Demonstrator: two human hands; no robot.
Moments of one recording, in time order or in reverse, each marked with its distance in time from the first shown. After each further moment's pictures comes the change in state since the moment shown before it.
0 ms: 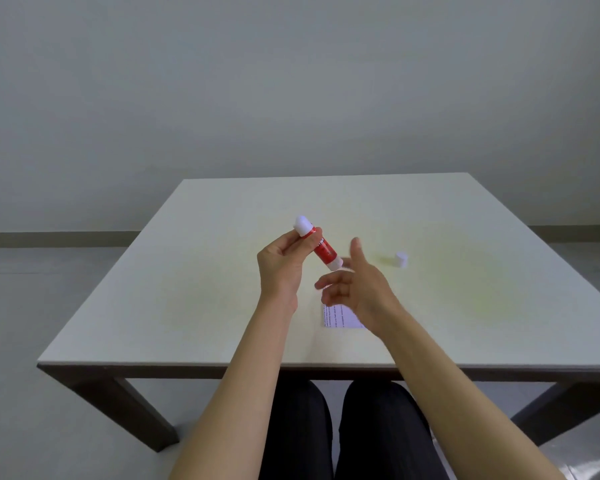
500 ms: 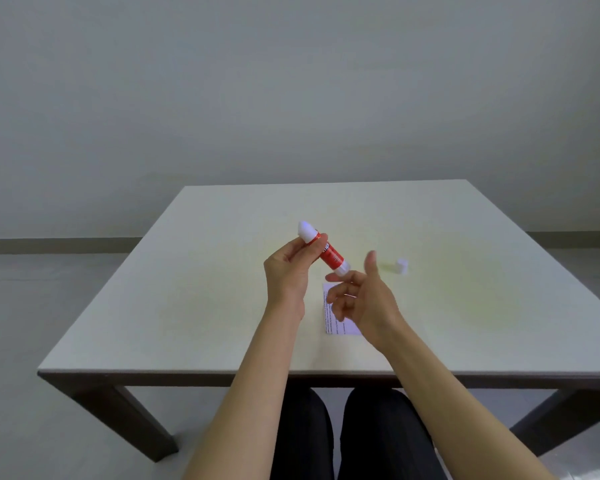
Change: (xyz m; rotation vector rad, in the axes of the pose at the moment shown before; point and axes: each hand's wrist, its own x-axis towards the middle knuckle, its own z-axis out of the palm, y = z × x) left_hand -0.005 0.000 0.005 -0.040 -0.033 -0.030; right_hand -0.004 0.009 -0.006 0.025 0.060 -0.009
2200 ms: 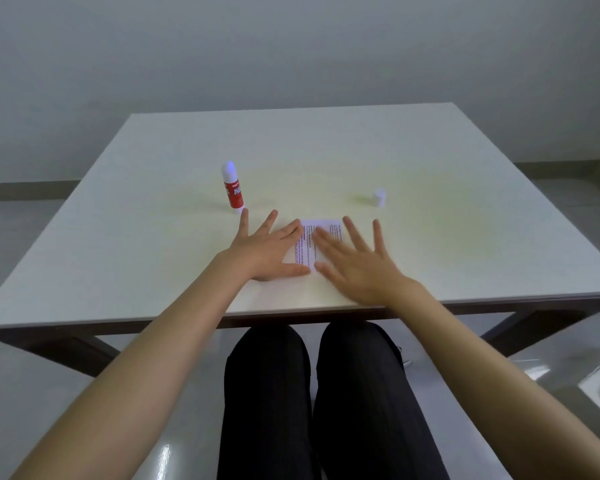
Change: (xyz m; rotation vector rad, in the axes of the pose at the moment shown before) left_hand 0.024 -0.046 -0.044 2.024 -0.869 0.119; right_hand -0.001 0.042 -0.060 -1.805 -0.218 -0.287
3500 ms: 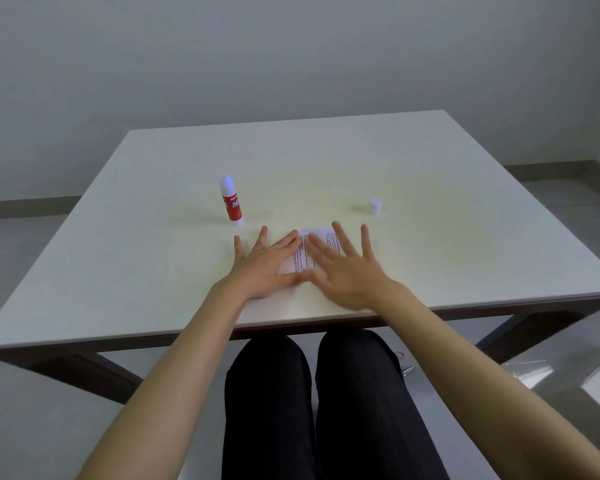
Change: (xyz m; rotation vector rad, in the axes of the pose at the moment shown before) left_hand 0.003 -0.002 0.021 -0.355 0.136 -0.006; right_hand 0.008 -0.014 -0.003 -0.002 0.023 -0.008
